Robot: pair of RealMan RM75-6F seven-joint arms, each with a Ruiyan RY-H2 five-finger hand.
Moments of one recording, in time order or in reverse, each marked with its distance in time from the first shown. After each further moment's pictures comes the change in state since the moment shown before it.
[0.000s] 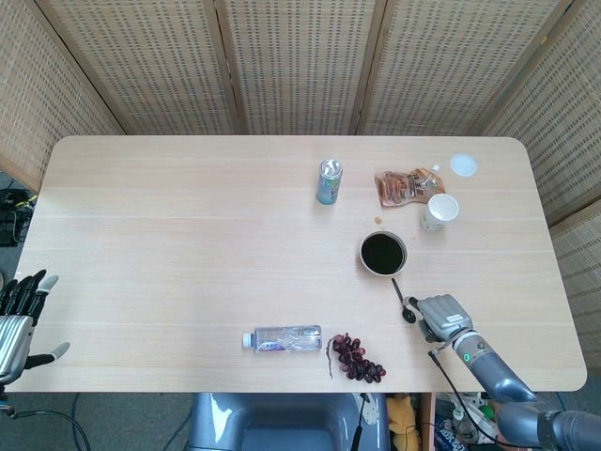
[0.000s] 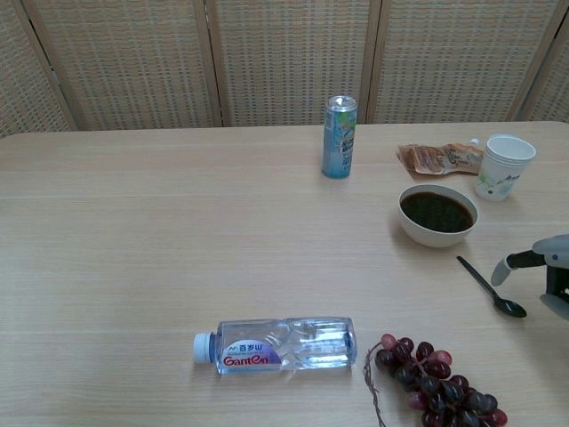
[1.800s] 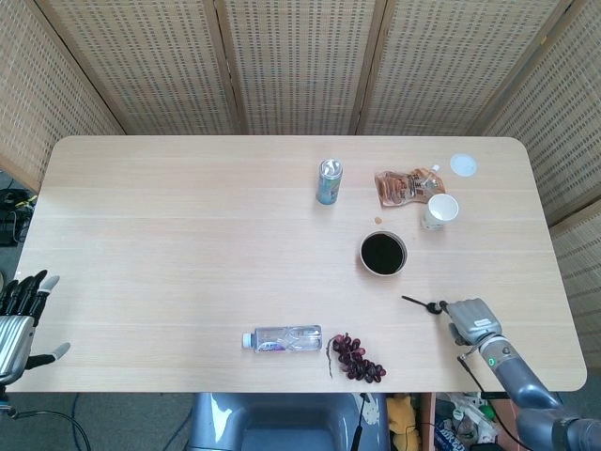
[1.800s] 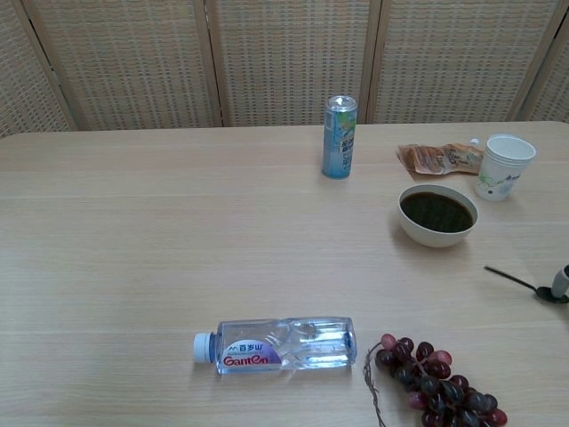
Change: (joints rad) left arm -0.001 -0.002 0.001 -0.004 -0.003 -0.002 0.013; right arm -0.042 -0.005 -0.047 0.146 -0.005 0.011 0.003
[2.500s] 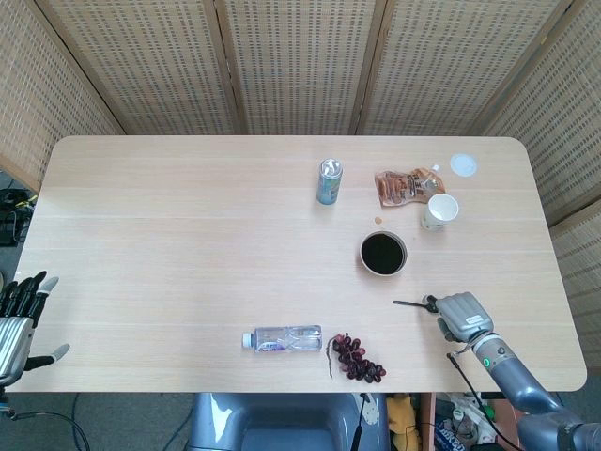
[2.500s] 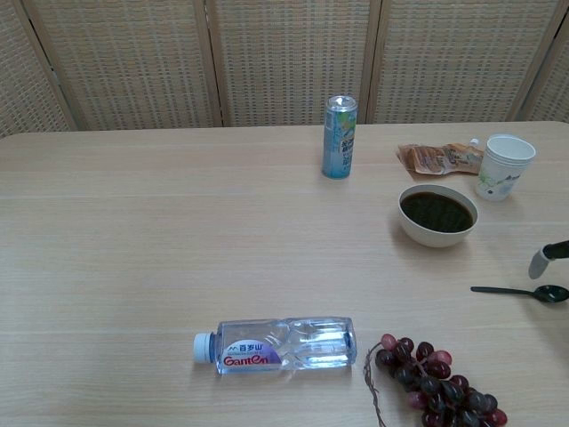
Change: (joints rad) left arm 0.005 0.001 0.005 0.005 0.004 0.005 -0.011; right arm -0.006 0.044 0.015 -0.108 -0.092 0.056 0.005
